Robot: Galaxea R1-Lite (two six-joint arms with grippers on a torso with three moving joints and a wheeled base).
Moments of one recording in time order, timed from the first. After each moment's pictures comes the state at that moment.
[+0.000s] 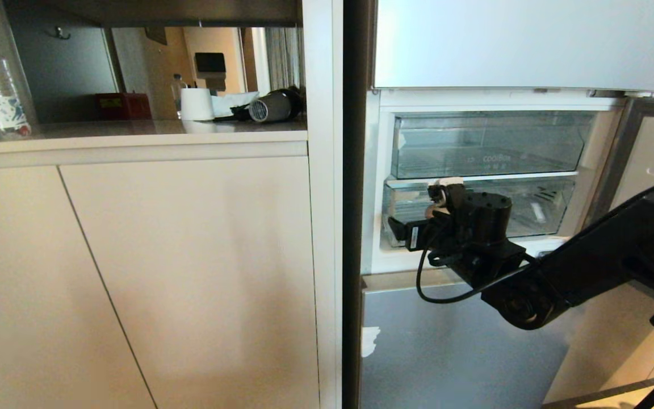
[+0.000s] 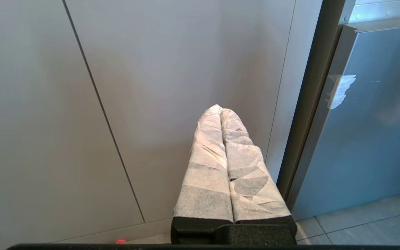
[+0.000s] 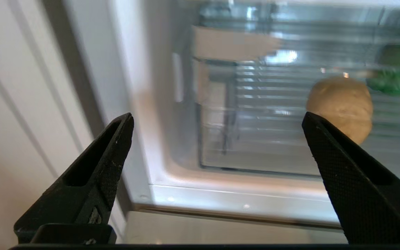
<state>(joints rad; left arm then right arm) 0.00 0.00 -0.06 0.16 -0.01 0.02 0.41 2.13 -1.03 -1.04 -0.20 0.04</state>
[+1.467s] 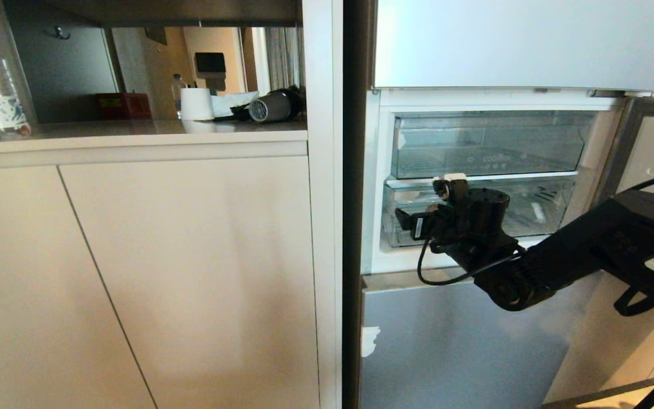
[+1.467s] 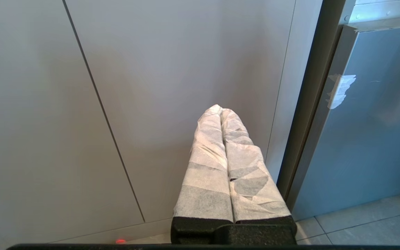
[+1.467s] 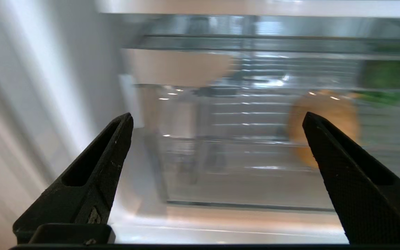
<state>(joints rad) 0.00 0.00 -0.06 0.16 -0.01 0.02 0.34 2.23 -1.16 -1.04 -0.17 0.04</state>
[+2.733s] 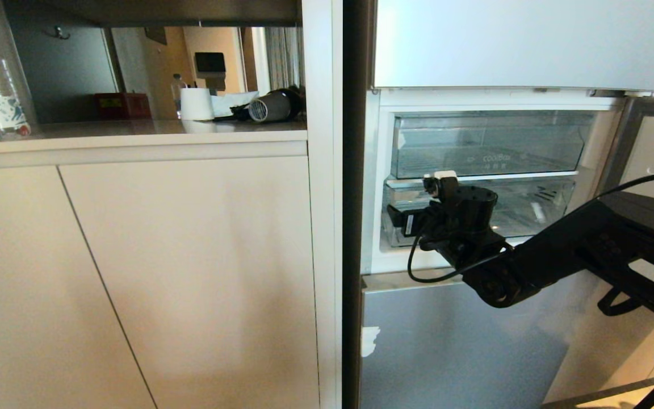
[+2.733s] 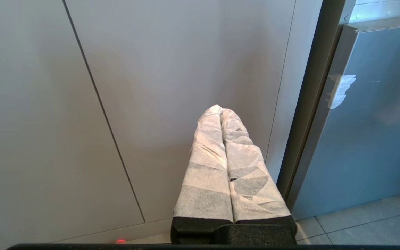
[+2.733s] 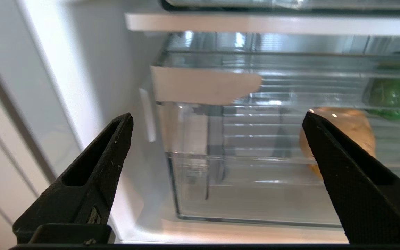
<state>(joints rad) 0.00 0.00 -0.06 0.16 -0.01 0.02 0.37 2.26 -1.23 -1.03 -0.20 0.03</state>
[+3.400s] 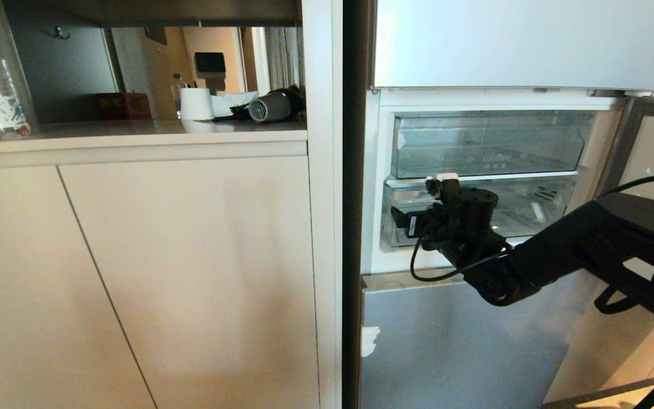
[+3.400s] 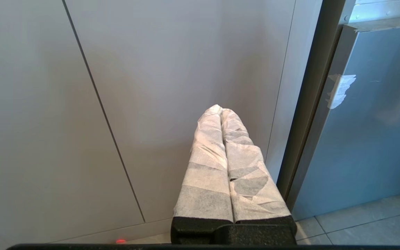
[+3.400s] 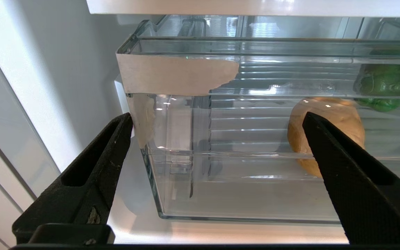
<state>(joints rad) 0.00 0.00 -0.06 0.16 -0.01 0.02 0.35 2.28 -1.24 -1.02 -0.20 0.04</state>
